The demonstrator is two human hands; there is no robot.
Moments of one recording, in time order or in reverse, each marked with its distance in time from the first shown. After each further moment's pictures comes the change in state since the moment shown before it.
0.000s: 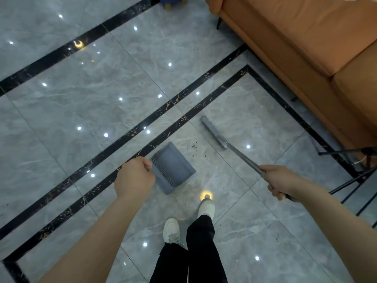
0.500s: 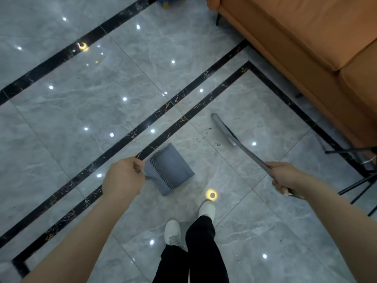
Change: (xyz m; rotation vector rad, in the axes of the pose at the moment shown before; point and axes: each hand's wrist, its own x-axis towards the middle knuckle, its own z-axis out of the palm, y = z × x) left_hand 0.012 0.019 -0.007 0.036 -0.033 -0.025; right_hand 0.050 0.011 -0.035 0.095 0.005 0.033
